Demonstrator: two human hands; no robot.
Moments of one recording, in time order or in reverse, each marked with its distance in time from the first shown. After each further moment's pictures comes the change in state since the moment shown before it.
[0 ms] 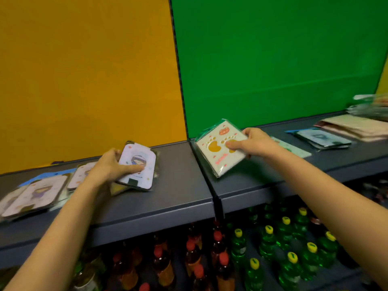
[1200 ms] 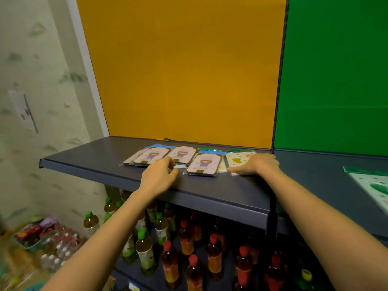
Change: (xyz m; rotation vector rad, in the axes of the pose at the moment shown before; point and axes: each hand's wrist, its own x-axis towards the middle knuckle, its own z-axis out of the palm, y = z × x) left_hand -0.107 -0.043 -0.020 0.497 0.423 -0.062; right_hand 0.019 -0.065 0.133 -0.840 -0.370 -0.123
